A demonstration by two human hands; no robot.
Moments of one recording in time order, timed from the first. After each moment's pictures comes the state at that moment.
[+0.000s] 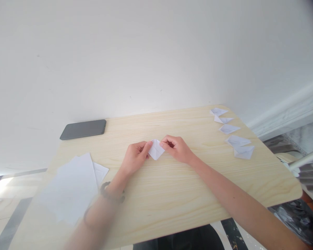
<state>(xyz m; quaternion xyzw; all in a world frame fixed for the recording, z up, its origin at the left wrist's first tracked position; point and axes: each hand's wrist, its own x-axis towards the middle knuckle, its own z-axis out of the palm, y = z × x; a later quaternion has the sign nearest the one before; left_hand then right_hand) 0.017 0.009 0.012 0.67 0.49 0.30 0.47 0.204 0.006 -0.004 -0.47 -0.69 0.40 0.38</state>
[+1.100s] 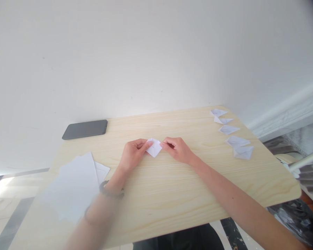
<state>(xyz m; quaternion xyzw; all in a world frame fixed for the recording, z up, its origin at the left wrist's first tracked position) 0.007 0.018 0.003 0.62 0.50 0.33 0.50 0.205 0.006 -0.004 -0.47 -0.74 0.34 0.35</state>
